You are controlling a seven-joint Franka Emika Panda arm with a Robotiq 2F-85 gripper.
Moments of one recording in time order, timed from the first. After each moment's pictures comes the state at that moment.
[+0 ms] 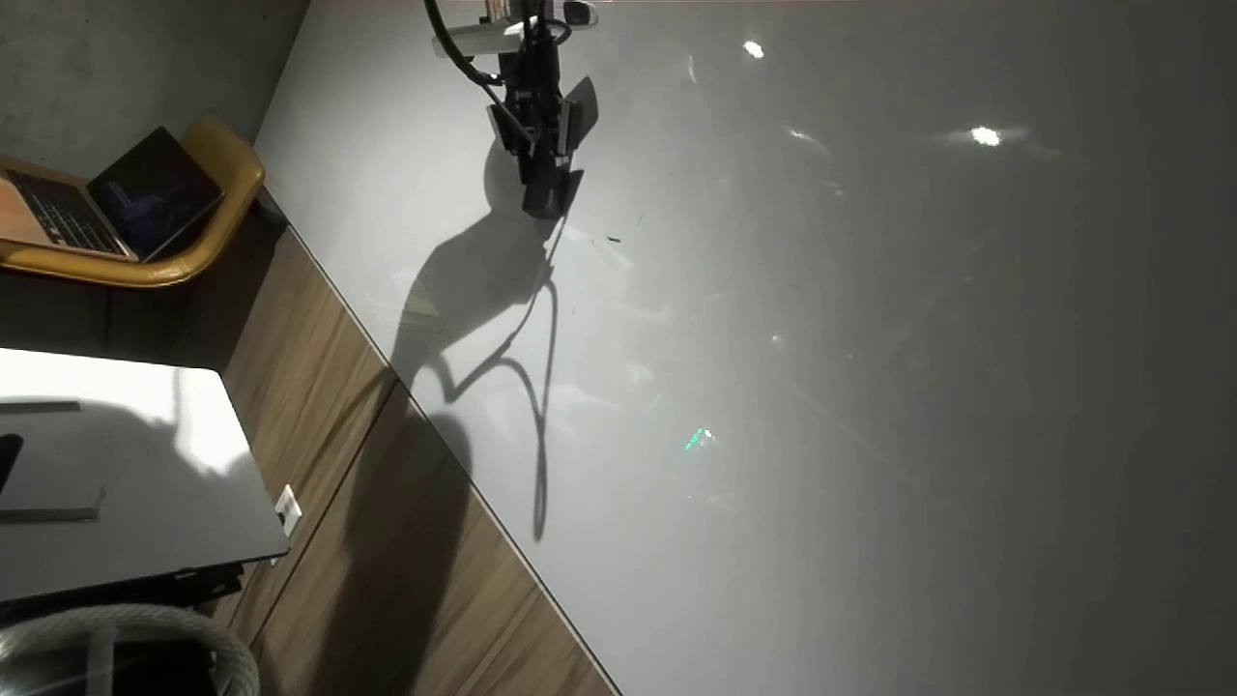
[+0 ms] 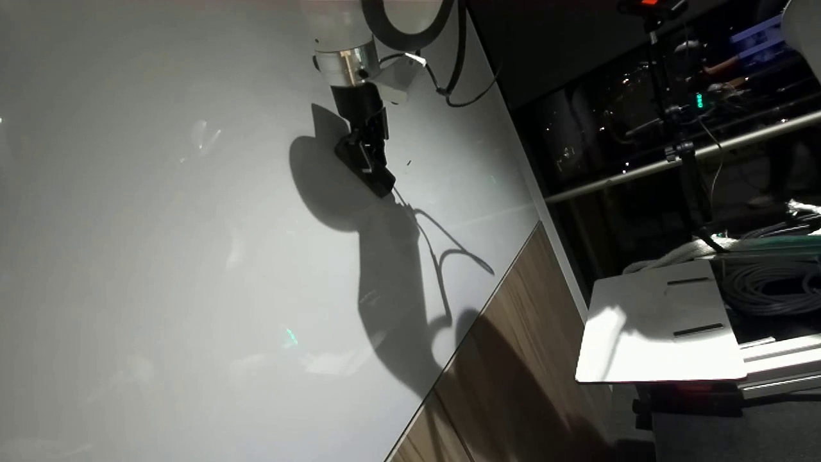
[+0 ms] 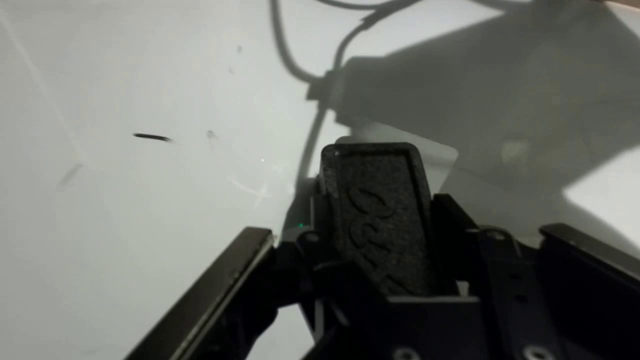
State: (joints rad) arm 0.16 -0.03 0.10 -1.91 -0.62 2.25 0.37
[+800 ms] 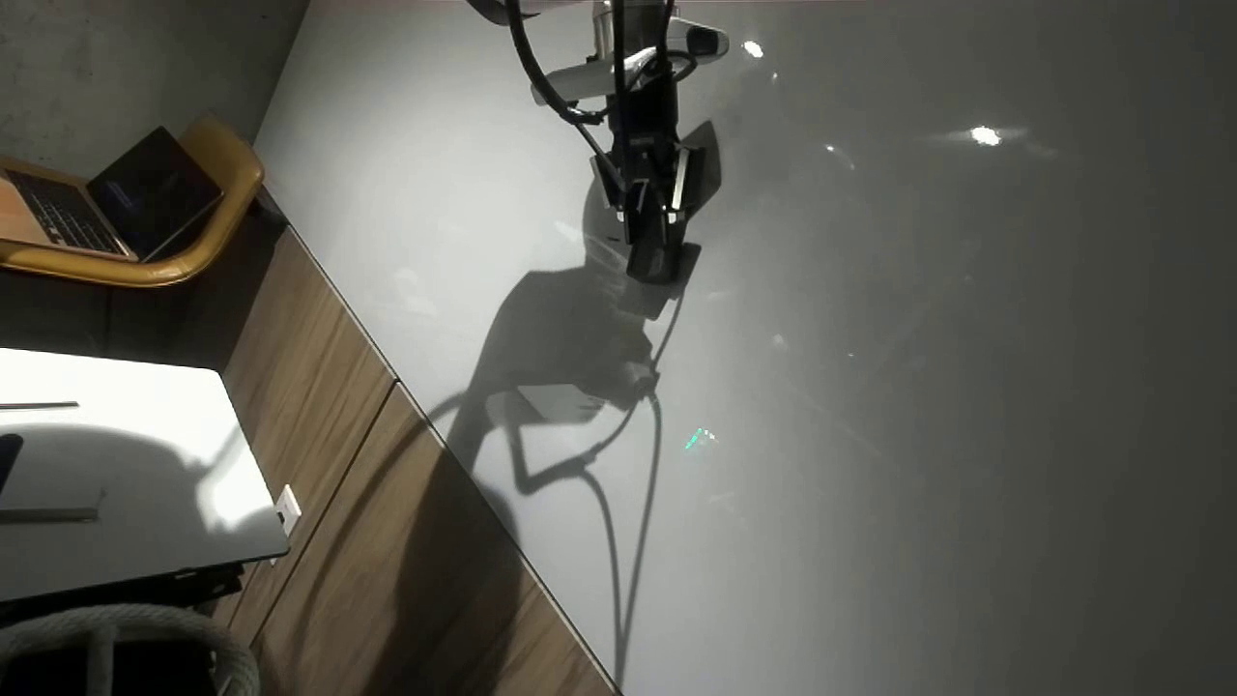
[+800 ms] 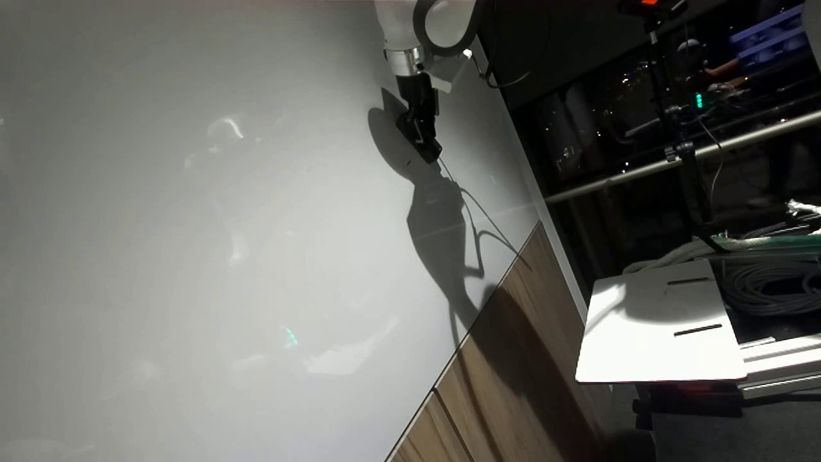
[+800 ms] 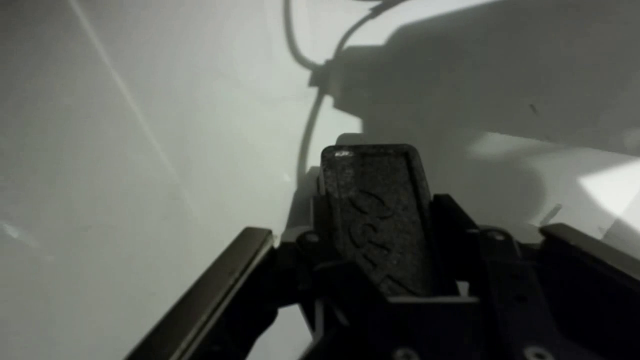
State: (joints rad) arm -0.05 -0.10 -0.03 -1.97 -0.58 2.37 0.25
